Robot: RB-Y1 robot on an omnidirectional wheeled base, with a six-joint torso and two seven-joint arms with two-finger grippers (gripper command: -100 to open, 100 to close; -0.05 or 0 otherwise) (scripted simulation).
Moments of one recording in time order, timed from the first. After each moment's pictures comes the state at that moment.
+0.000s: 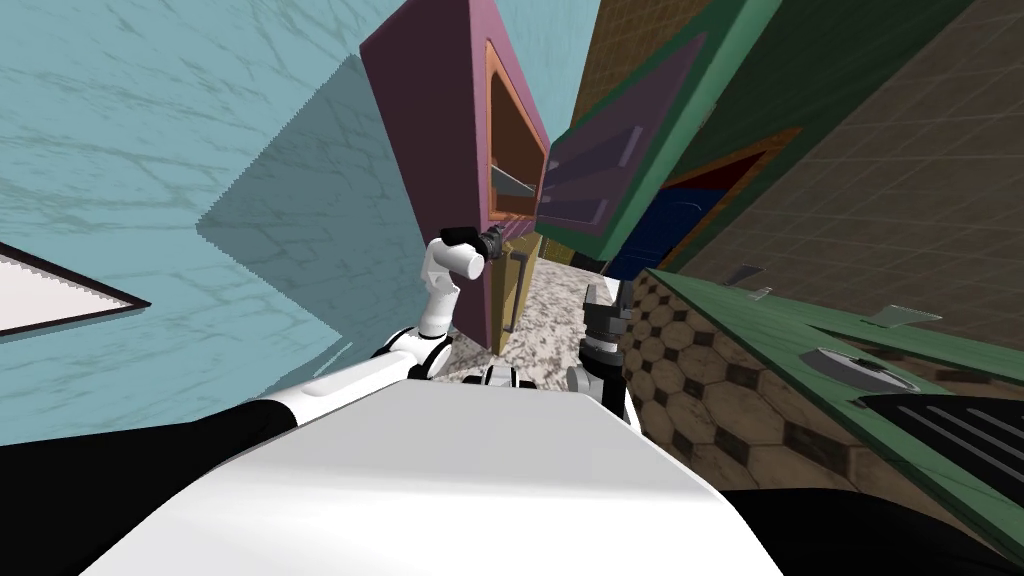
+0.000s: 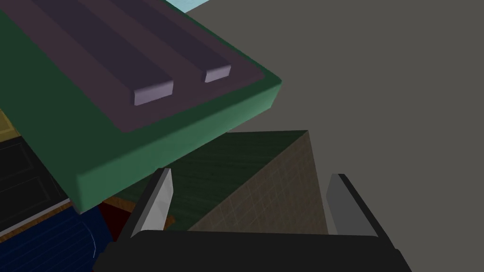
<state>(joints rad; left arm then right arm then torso) -0.72 0.10 -0.09 -1.95 0.12 1.10 0.16 0.47 -0.03 0.02 -2.27 -0.01 -0.60 -0.07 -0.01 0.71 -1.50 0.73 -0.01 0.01</state>
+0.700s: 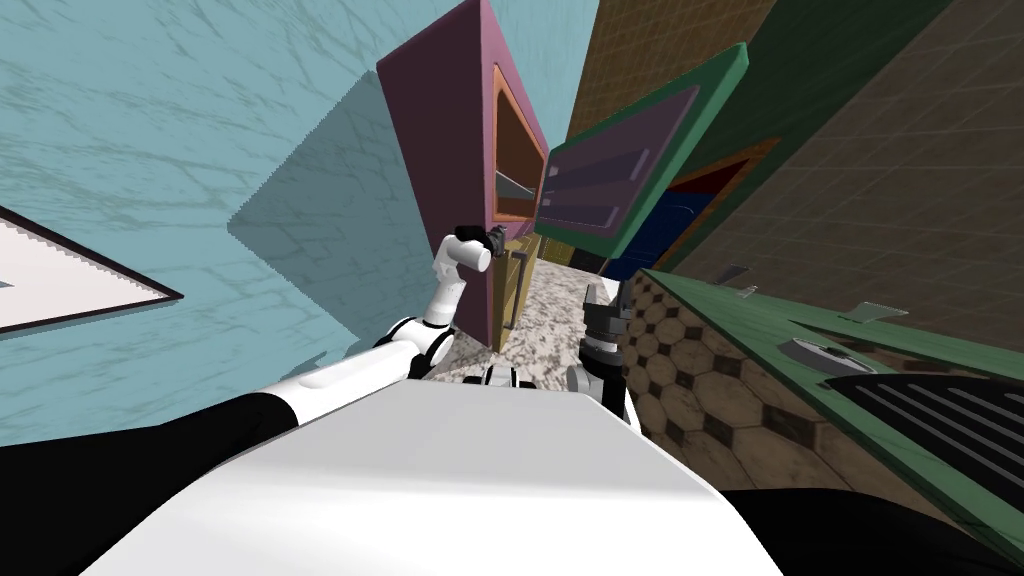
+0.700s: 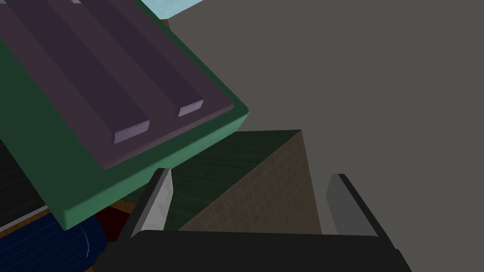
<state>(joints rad) -0.82 0.11 -0.08 -1.72 0.12 0.99 0.18 0.47 -0.03 0.02 -2.27 -0.01 -0.60 -0.07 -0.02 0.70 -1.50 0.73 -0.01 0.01</state>
